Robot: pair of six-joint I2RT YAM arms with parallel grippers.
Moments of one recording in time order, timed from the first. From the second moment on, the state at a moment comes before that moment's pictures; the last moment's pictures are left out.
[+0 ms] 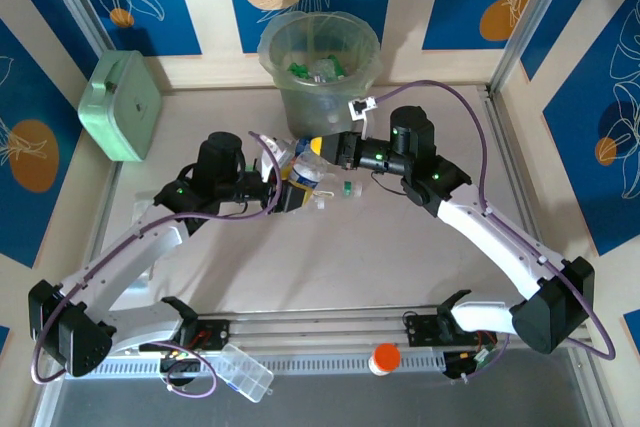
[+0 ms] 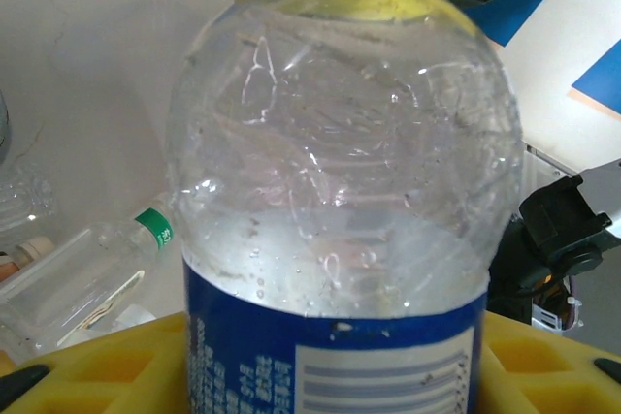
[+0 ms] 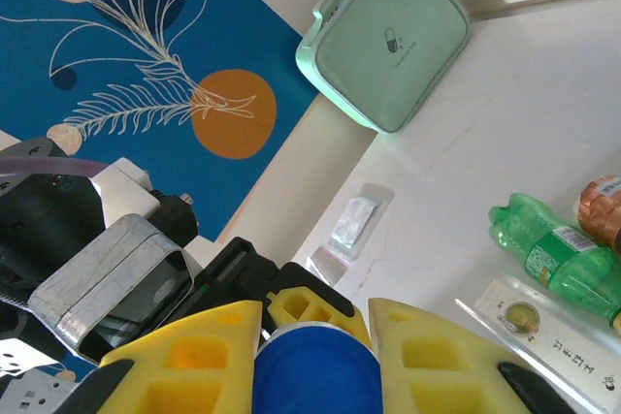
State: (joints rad) left arm -0.60 1.15 1.02 -0.35 0.61 -0.05; right arm 0.59 1.24 1.13 -0.10 -0.56 0.69
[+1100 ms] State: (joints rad) left arm -0.61 0.89 0.81 -0.24 -0.11 -0.05; right arm 0.21 1.81 1.95 -0.16 -0.34 0.69
